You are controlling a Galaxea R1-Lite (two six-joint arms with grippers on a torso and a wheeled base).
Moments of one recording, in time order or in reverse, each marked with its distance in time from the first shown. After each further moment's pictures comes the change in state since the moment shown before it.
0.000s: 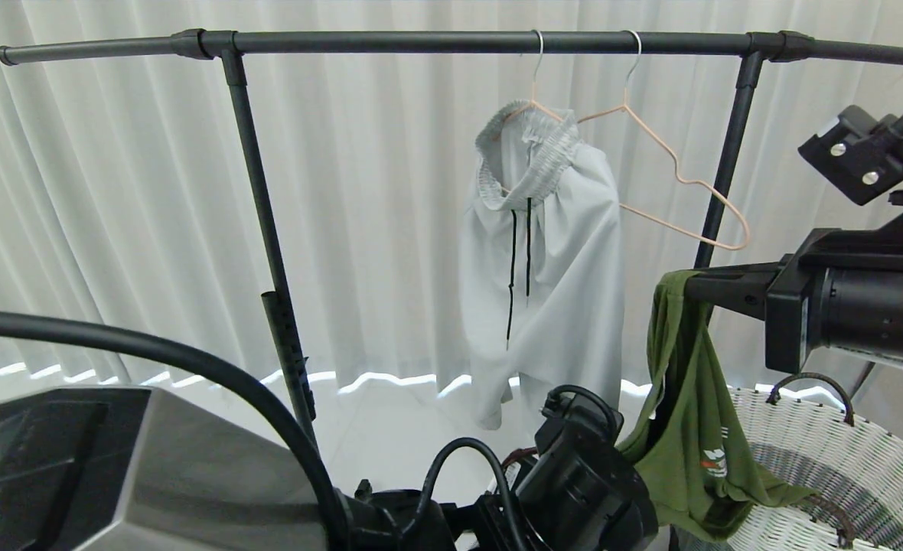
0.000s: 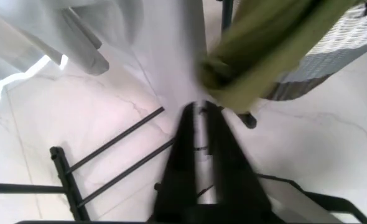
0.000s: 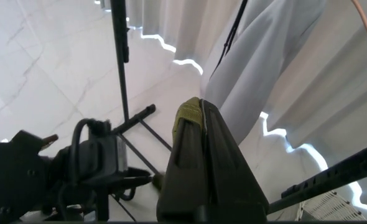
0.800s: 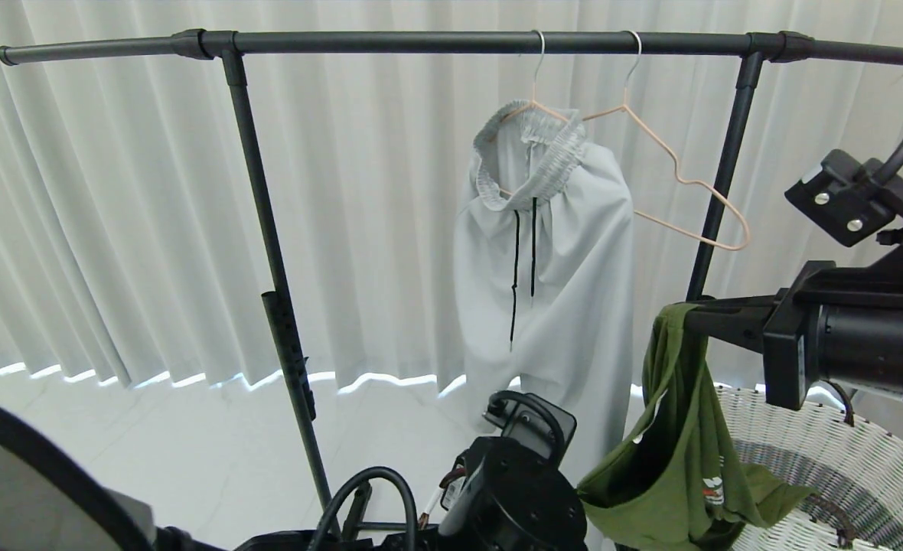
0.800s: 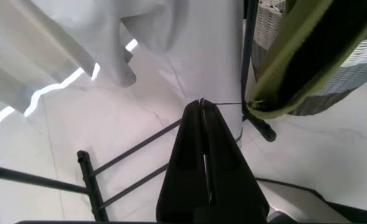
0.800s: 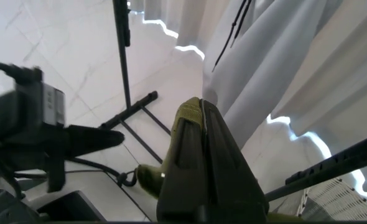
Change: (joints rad) left arm -0.011 -0.171 0.223 -0.139 0.115 0.037; right arm 0.003 -0.013 0.072 0.000 0.001 -0.001
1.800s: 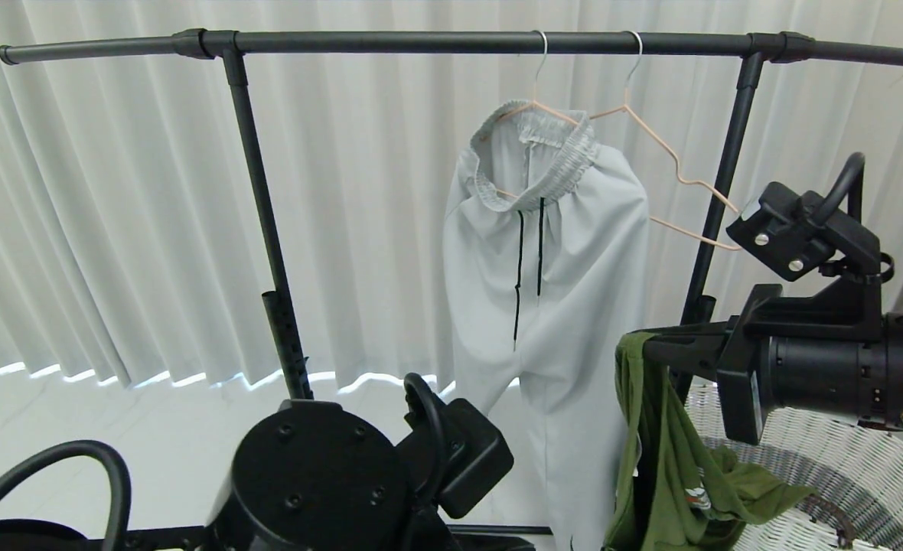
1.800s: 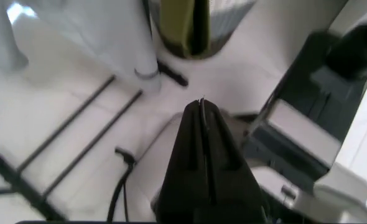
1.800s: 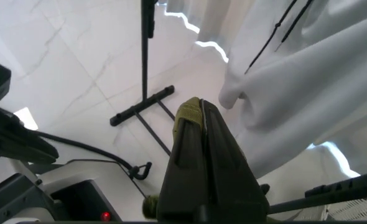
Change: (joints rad) left arm 0.035 -0.365 0.093 0.274 -0.510 -0.027; right arm 0.093 0.051 0.022 -0.042 0.004 -0.004
